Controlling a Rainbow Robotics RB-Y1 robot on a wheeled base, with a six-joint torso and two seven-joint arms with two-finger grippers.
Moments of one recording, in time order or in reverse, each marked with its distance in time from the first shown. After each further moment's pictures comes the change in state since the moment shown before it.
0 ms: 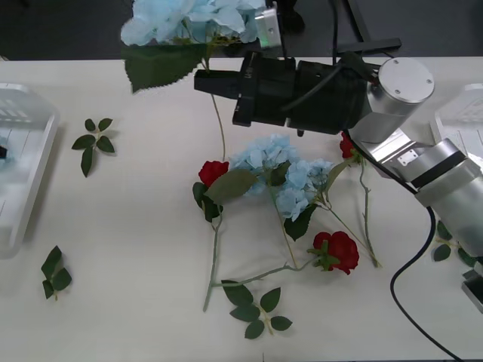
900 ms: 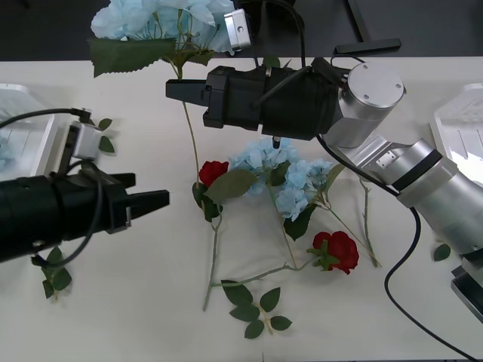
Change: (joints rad) right arm -0.041 0.022 0.099 -0.002 -0.014 -0.082 -0.298; left arm 0.508 -0.171 -0.123 -0.855 0.461 -0.503 0.004
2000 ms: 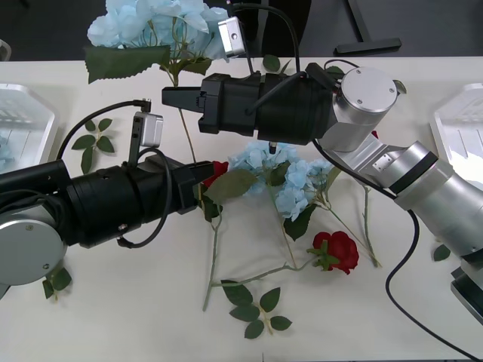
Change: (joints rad) right arm -0.002 0.000 0.030 -0.001 0.000 -0.016 -0.028; left arm -0.193 -0.166 -0.263 0.145 -0.108 -0.201 0.000
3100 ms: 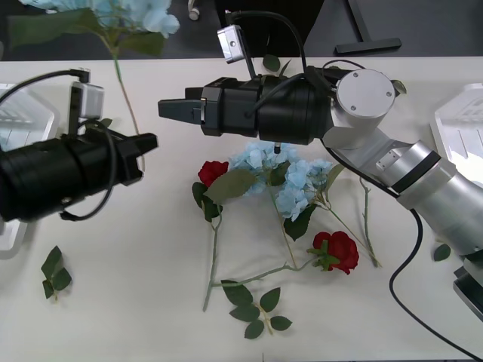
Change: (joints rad) right arm -0.001 -0.017 0.000 -0.001 0.199 -0.033 -0.135; left arm 0.031 0.177 0.200 0.007 0.017 0.004 0.000
